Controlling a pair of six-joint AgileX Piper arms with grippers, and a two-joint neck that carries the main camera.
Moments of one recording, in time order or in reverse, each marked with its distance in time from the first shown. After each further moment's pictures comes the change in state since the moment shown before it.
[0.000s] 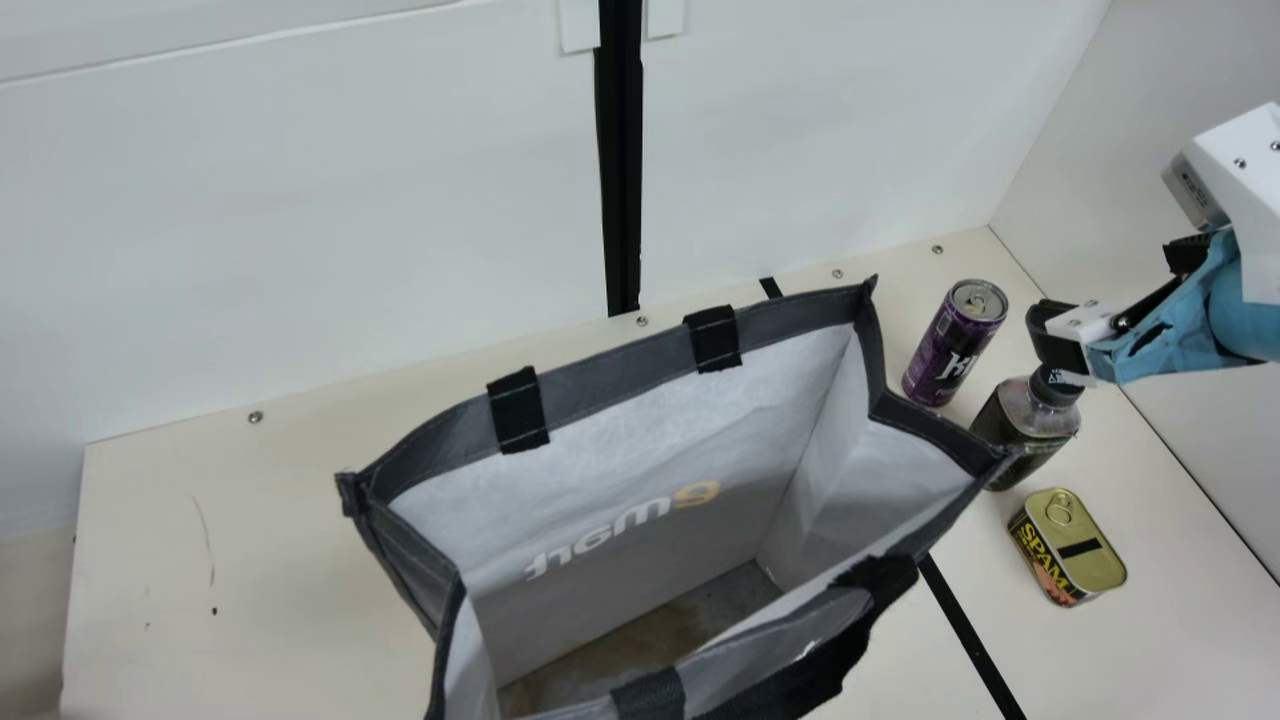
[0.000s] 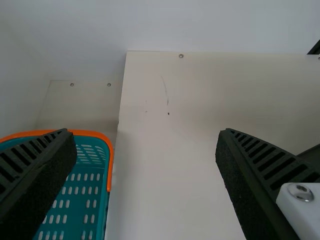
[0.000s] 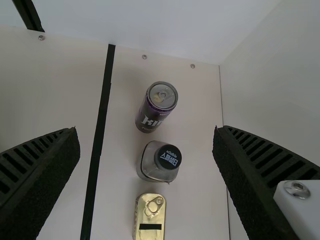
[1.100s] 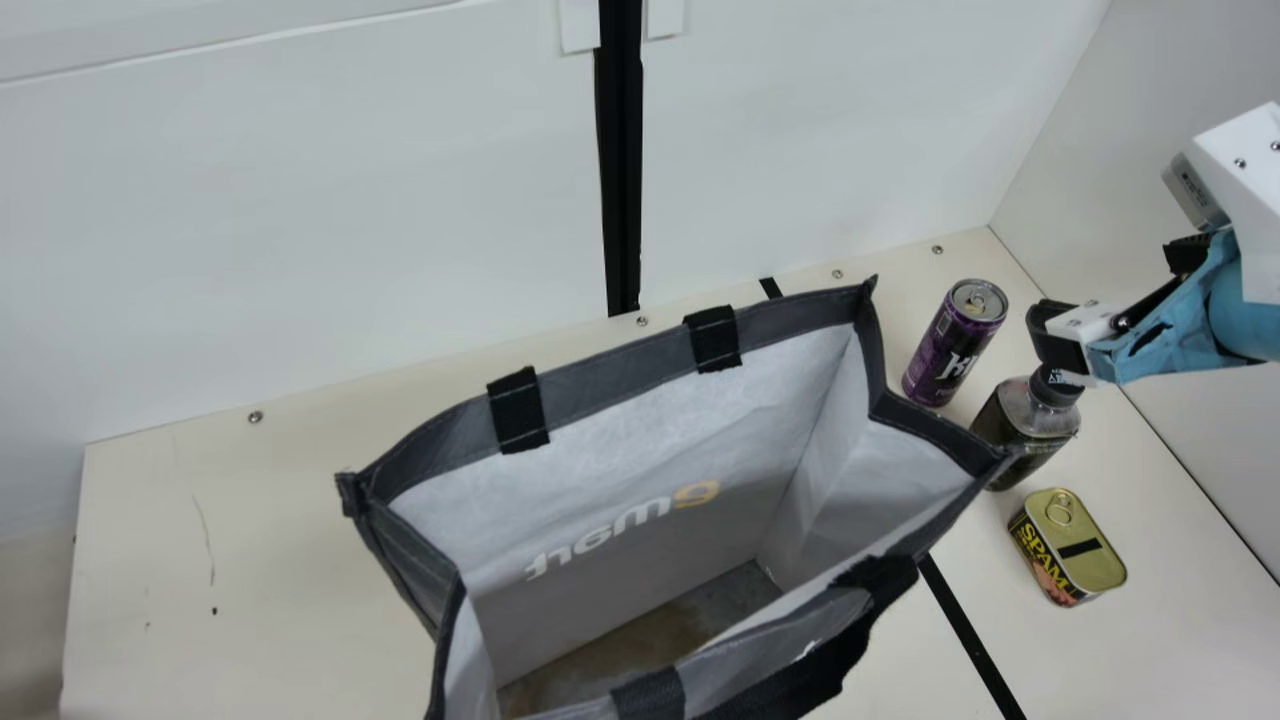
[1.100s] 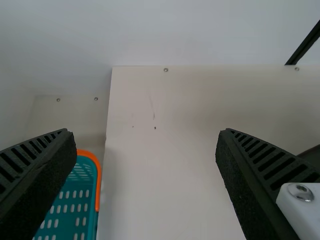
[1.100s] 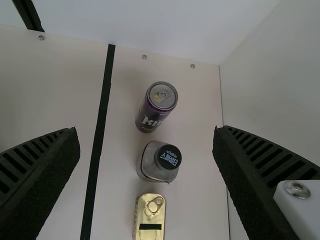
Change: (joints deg) left arm 0.4 4.5 -5.5 -4.4 -1.1 2.5; right arm 0.0 0.0 0.0 0.0 0.0 0.0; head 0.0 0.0
